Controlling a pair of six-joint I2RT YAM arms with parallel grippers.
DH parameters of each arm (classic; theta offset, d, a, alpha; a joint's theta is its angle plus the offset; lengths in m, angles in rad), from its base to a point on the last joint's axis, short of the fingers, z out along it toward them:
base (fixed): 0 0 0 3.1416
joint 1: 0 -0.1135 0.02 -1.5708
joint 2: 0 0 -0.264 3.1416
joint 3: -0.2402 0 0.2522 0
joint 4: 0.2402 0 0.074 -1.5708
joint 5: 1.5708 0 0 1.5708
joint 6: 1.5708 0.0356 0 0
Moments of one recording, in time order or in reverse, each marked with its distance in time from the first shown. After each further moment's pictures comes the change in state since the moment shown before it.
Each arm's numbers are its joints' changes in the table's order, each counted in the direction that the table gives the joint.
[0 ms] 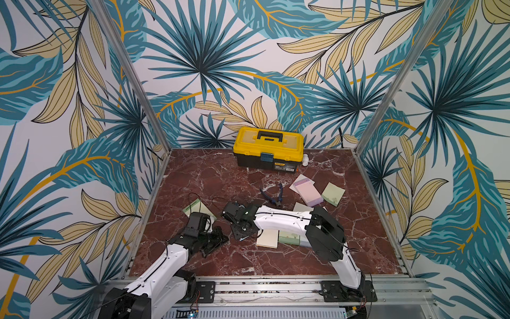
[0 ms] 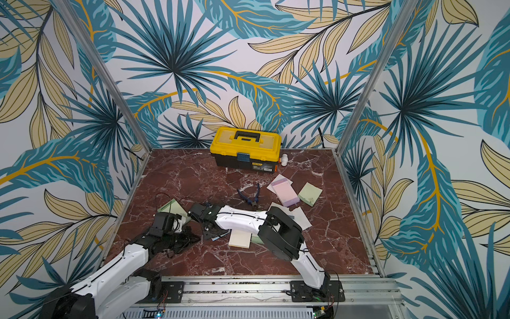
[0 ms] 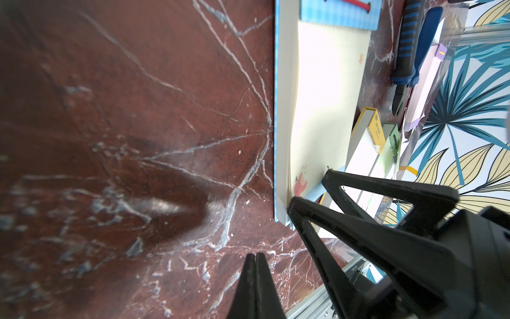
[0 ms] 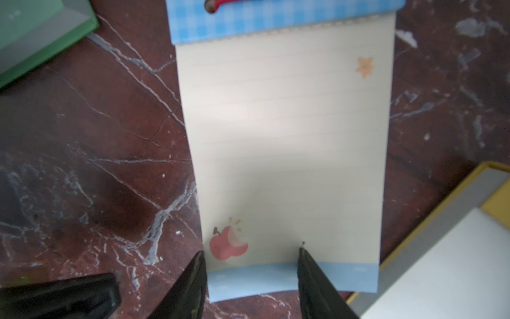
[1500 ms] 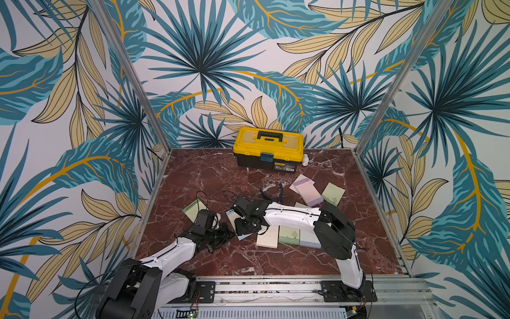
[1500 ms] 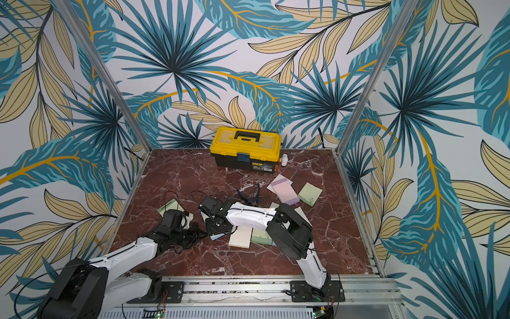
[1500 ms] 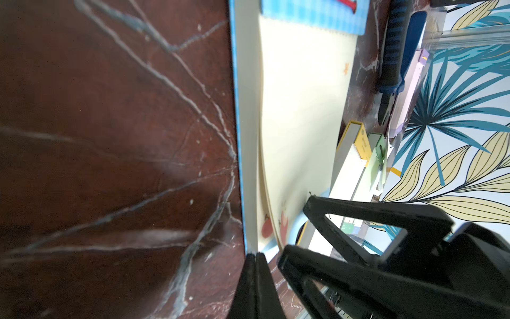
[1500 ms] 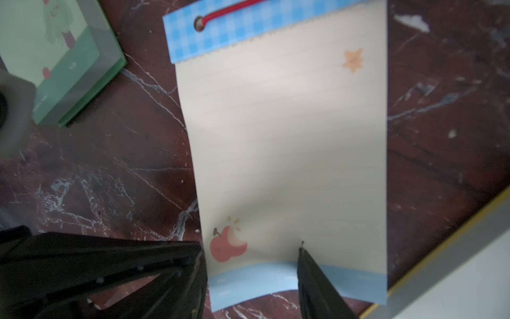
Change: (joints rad) left arm 0.090 -0.195 0.020 -0.314 -0.002 -0.113; right arm 0.068 0.076 0.132 -0.162 -0.161 0.063
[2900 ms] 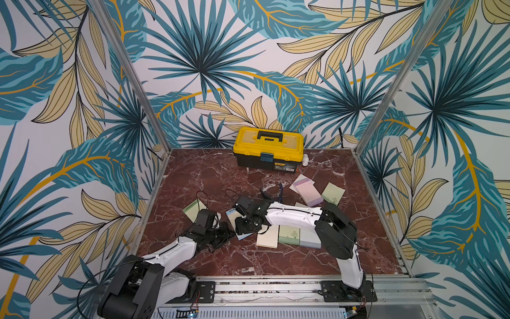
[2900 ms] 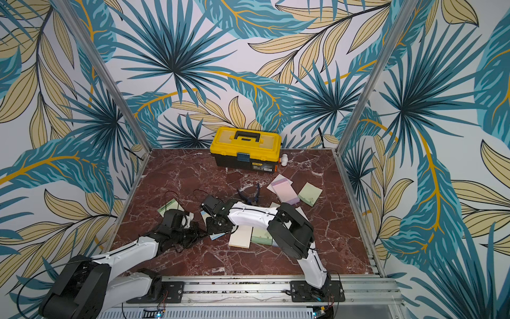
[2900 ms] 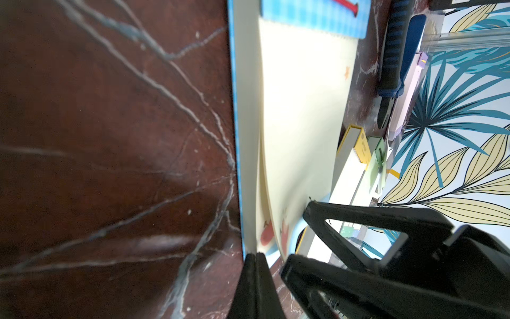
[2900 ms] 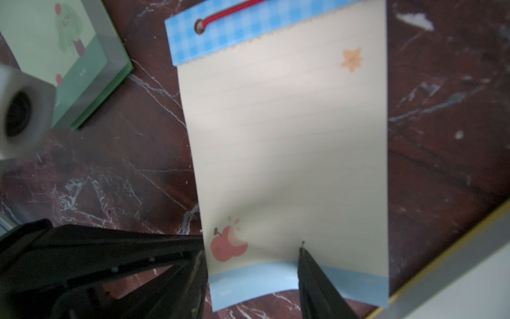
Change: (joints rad) left arm 0.002 -0.027 0.000 -0.027 0.000 -0.003; right arm 0.011 0.012 0.025 -0.034 -0.031 0.011
